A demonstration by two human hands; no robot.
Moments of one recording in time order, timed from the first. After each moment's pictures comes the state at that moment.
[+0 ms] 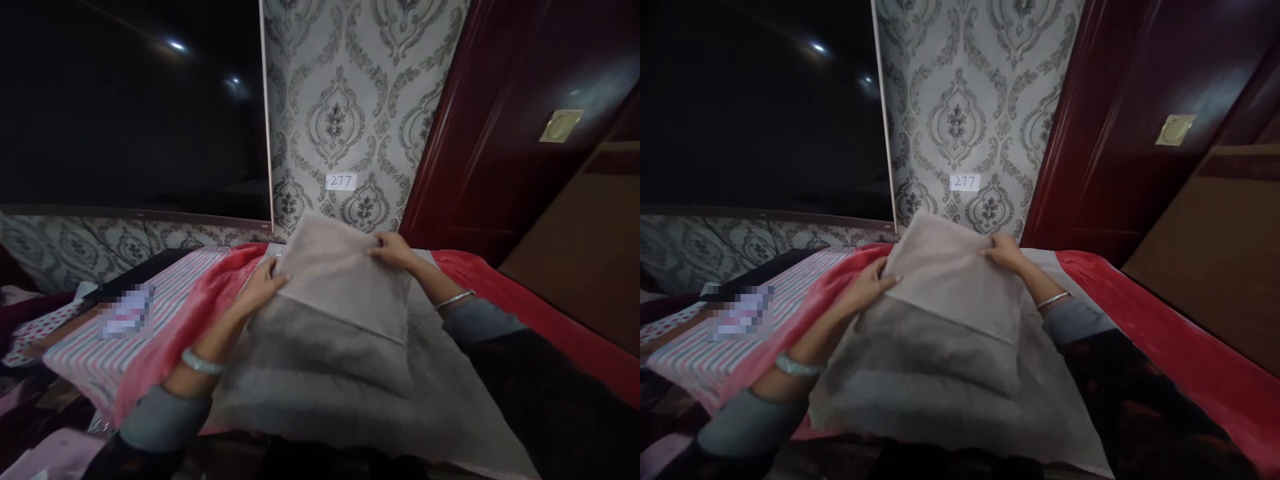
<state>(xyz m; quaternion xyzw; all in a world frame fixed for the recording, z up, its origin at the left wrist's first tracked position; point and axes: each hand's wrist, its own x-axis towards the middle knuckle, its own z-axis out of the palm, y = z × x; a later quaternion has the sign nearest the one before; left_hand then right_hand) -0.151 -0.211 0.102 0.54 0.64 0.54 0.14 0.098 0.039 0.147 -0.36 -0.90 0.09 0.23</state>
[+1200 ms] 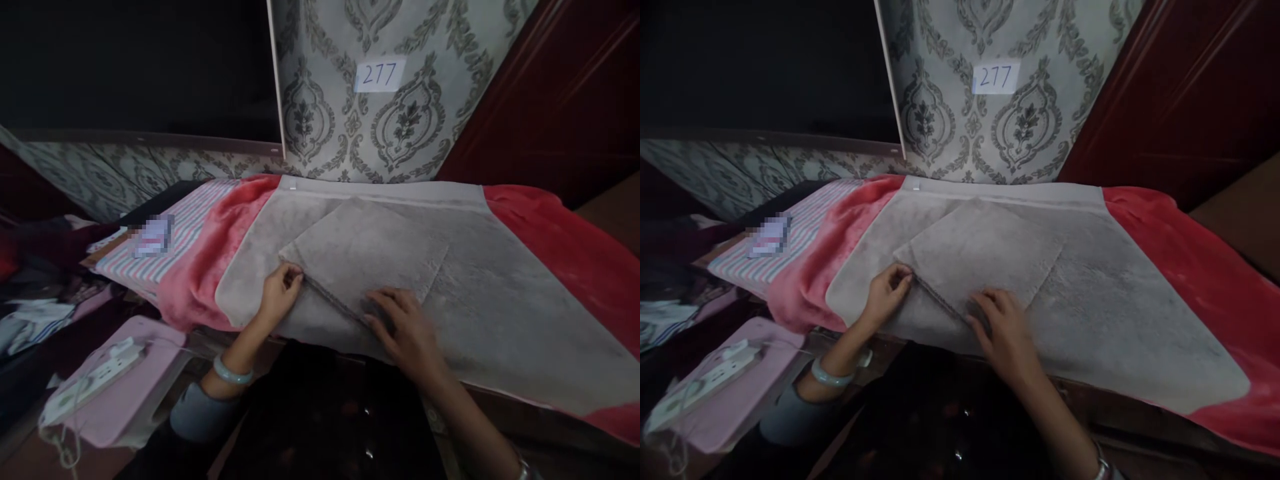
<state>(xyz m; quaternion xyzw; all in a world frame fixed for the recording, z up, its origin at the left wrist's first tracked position) -0.079 -0.273 -0.031 0.45 0.70 0.54 0.12 0.179 -0.180 -0.022 -0.24 -0.90 0.11 0.34</state>
